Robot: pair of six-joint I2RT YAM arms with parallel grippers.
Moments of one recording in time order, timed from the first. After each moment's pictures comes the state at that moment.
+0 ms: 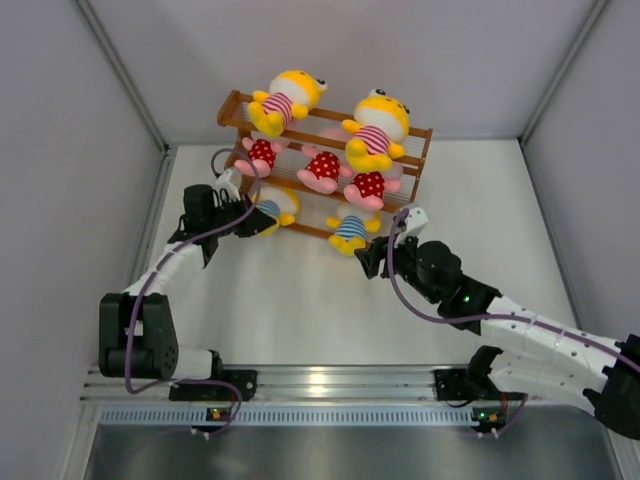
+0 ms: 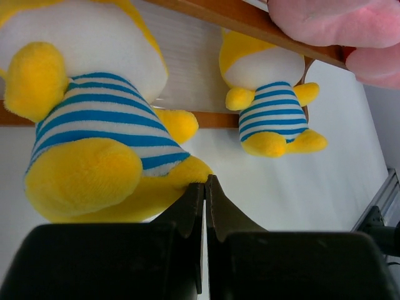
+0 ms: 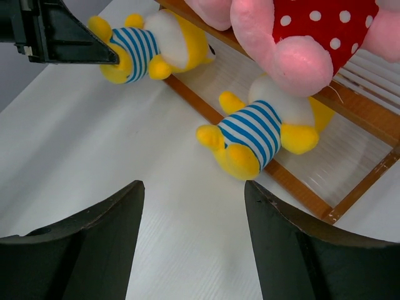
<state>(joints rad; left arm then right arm) -0.03 1.37 0.81 0.05 0.69 -0.37 0.89 0.95 0.61 0.14 0.25 0.27</state>
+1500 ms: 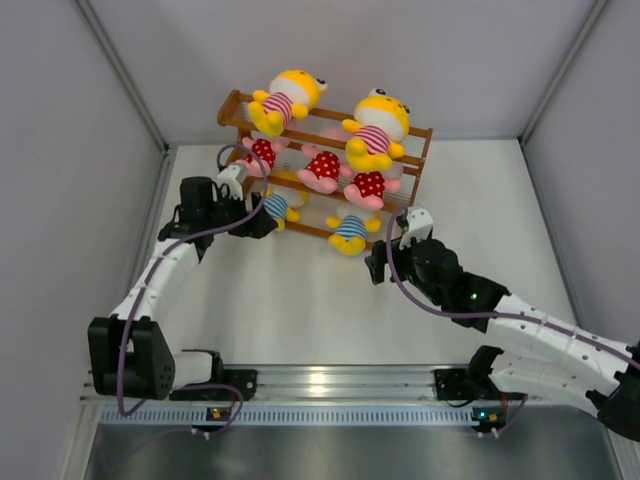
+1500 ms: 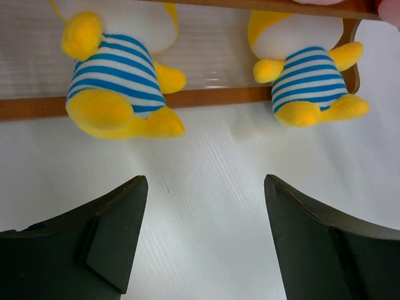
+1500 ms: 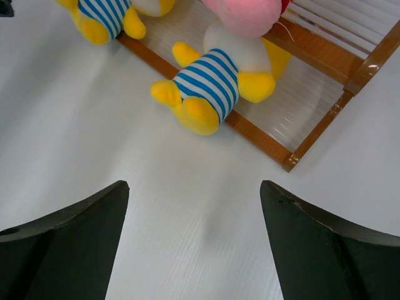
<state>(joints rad) -0.08 1.30 0.94 -0.24 0.55 -0.11 0.90 0.91 0.67 -0.12 0.36 0.31</state>
